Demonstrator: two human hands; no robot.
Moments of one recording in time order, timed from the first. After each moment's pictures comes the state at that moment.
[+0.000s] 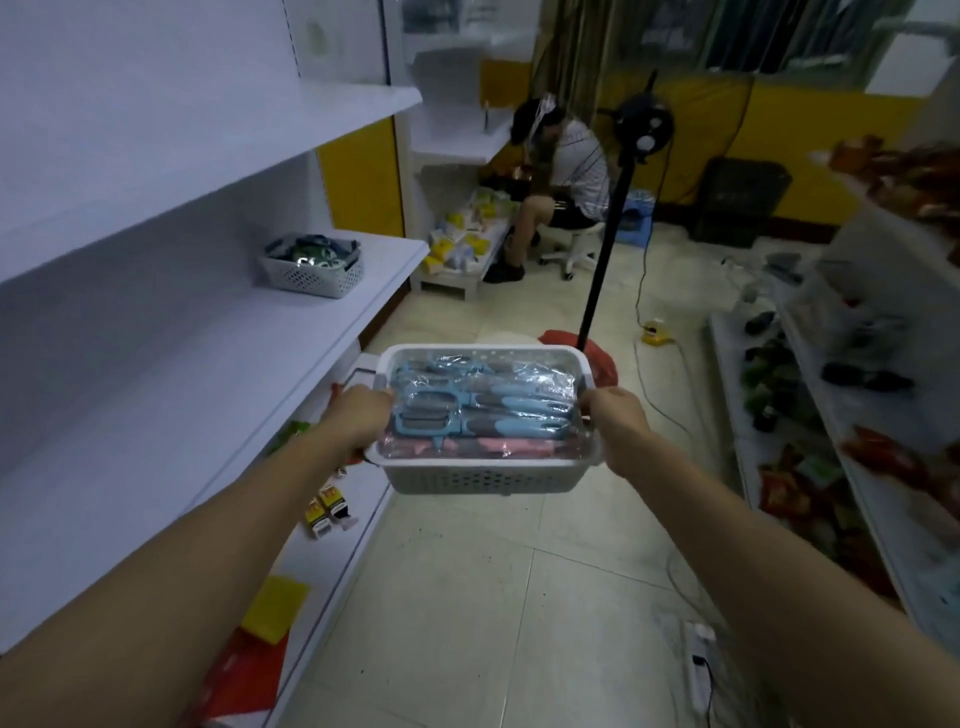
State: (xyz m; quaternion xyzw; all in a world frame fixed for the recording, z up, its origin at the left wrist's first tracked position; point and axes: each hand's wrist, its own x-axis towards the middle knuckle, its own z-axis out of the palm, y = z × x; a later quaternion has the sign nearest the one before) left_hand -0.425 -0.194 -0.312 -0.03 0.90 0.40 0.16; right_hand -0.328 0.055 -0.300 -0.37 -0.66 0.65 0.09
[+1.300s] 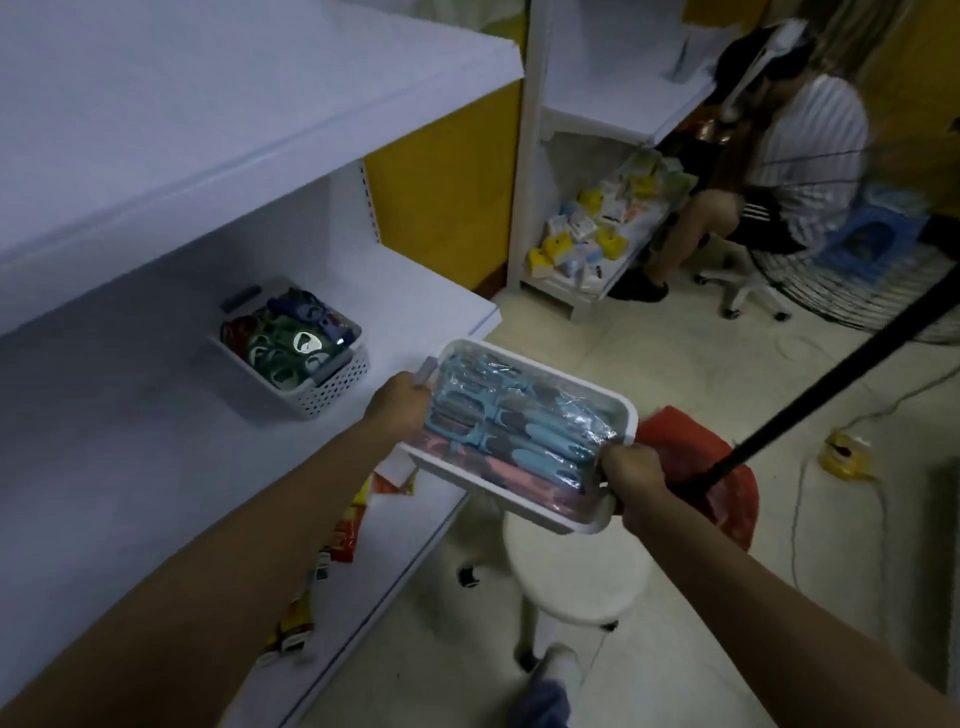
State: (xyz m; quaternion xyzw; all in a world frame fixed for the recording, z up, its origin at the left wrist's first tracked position) left_hand -1.006 -0.001 -0.373 -0.15 0.89 0.40 0.15; right_hand -0.951 0.248 -0.399 -0.37 -0.73 0.56 -0.11
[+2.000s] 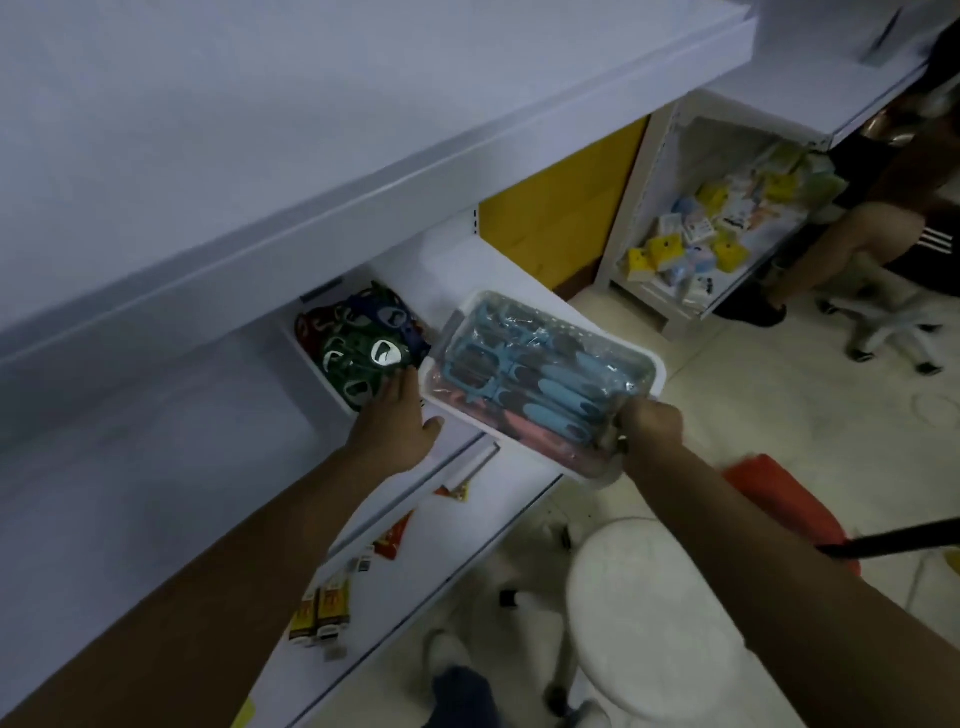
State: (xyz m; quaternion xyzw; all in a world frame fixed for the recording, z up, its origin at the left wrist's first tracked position) left_hand -1.057 -0.118 -0.415 -0.11 0.95 0.23 0.15; right_hand -1.115 0.133 -0.408 -0.37 -0.70 0.60 -0.11
